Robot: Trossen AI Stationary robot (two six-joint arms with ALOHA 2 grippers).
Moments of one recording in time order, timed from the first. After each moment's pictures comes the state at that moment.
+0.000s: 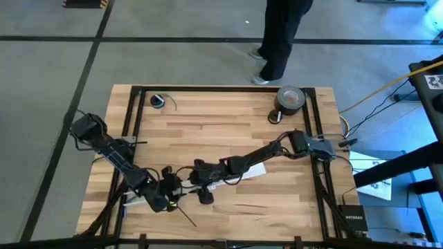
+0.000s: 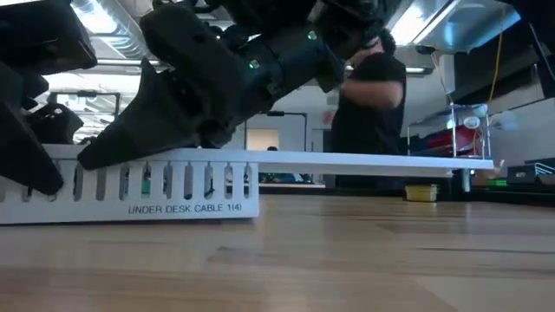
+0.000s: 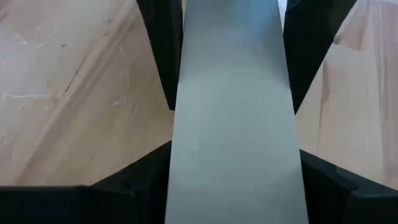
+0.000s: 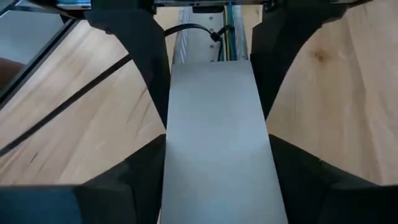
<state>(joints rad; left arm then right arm) -0.76 1.59 0.63 -0.06 -0.63 -0.92 0.23 2.33 1.57 0.18 -0.07 0.10</state>
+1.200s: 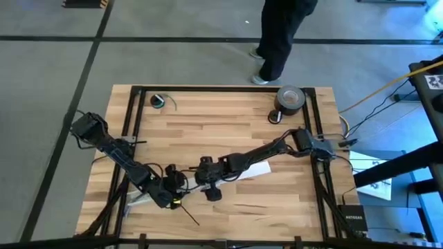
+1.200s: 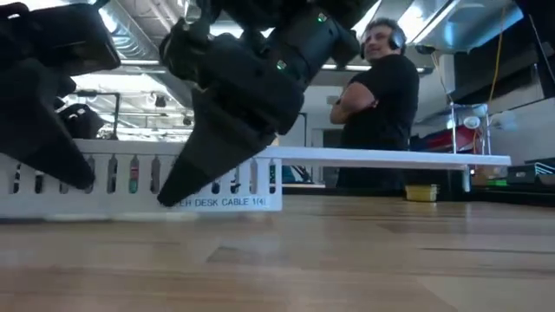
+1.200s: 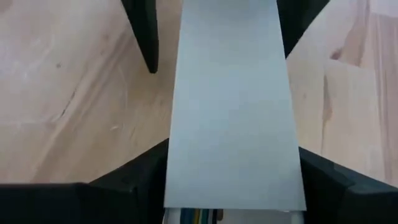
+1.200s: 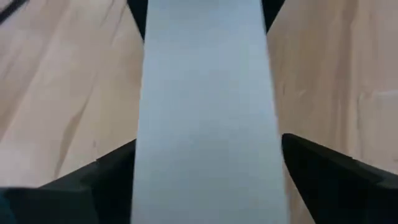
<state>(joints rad) -0.71 1.57 0.63 -0.01 -0.59 -0.83 0.23 2.27 1.61 -0.25 -0.03 0.01</state>
